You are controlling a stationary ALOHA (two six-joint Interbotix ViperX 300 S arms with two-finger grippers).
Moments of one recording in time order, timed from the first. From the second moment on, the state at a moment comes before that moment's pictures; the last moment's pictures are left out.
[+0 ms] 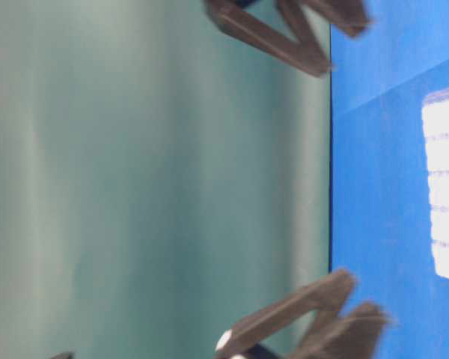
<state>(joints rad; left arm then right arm) -0.20 -0.17 0.84 -0.41 -0.16 0.22 0.14 -0.31 0.93 0.51 -0.15 -0.27</state>
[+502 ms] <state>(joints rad) -0.12 -0.55 1.05 -0.41 -0.19 0.23 0.10 -0.74 1.07 0.49 -0.08 -0.38</state>
